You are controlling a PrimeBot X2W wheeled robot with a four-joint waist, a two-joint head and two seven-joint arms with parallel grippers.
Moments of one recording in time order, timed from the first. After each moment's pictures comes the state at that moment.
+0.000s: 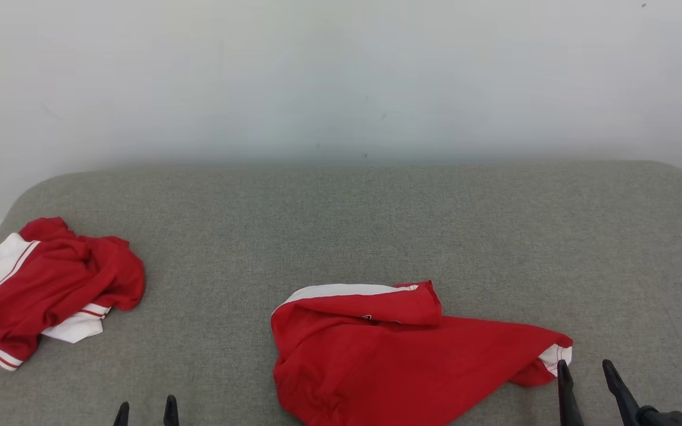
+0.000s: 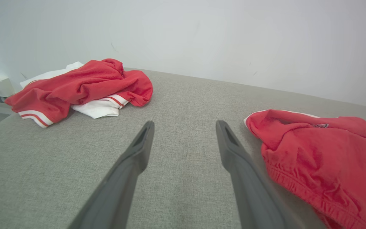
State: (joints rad) left arm 0.15 0.05 0.04 0.16 -0.21 -0.11 -0.26; right arm 0.08 -0.07 -0.08 0.26 0.14 0.13 -0.24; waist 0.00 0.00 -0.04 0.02
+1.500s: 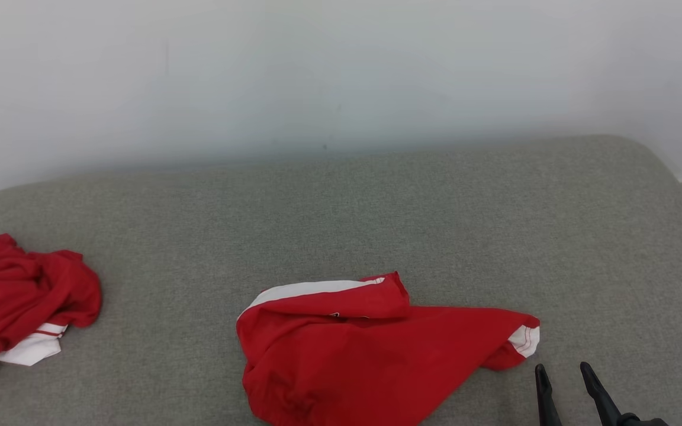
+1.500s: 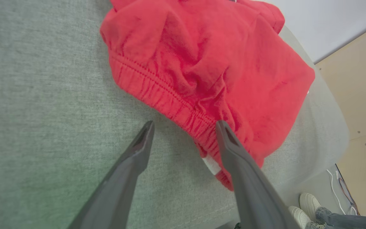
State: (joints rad) left arm -0.01 0.09 -0.39 0.40 -0.65 -0.13 0.02; right arm 0.13 -0.06 -0.01 0.19 0.13 0.13 -0.26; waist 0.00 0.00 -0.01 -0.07
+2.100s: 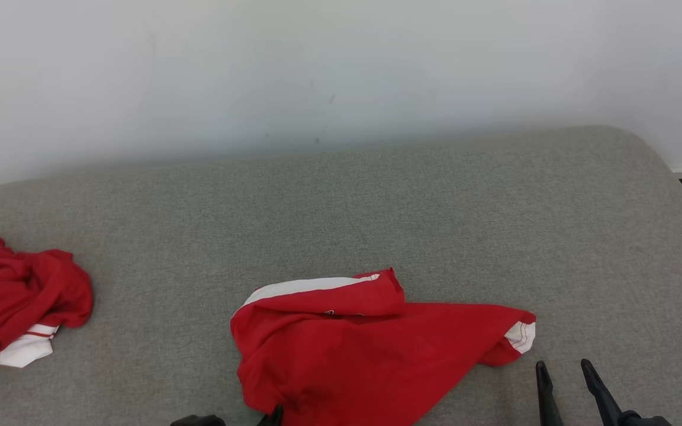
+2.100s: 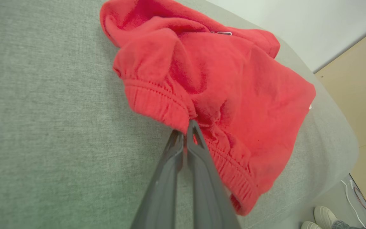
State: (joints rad) left arm -0.05 0.12 -0.41 0.41 -0.64 -0.12 -0.06; right arm 0.12 -0.05 -0.01 0.19 0.13 0.13 -0.26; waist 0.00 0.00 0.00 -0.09
